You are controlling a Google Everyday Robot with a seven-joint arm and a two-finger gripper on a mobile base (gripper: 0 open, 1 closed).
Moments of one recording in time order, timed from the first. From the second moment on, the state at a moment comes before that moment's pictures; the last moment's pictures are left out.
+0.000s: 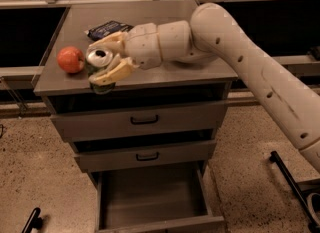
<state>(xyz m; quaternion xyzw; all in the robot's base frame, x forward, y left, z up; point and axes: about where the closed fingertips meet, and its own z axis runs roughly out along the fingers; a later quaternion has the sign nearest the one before) 0.570 0.135 0.954 -0.64 0.41 0.35 0.54</state>
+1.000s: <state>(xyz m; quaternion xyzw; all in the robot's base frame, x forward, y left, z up) 0.546 0.111 0.859 -0.71 0.48 0.30 0.42</state>
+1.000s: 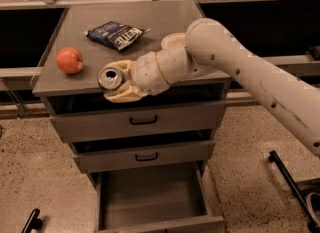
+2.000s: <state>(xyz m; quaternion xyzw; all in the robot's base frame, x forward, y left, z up) 0.501 0.096 0.855 -0.75 0.46 0.33 0.35</state>
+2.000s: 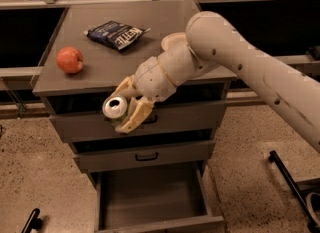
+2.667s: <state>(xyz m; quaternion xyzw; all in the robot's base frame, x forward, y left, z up) 0.427 0.033 0.796 -0.71 0.55 0.35 0.28</state>
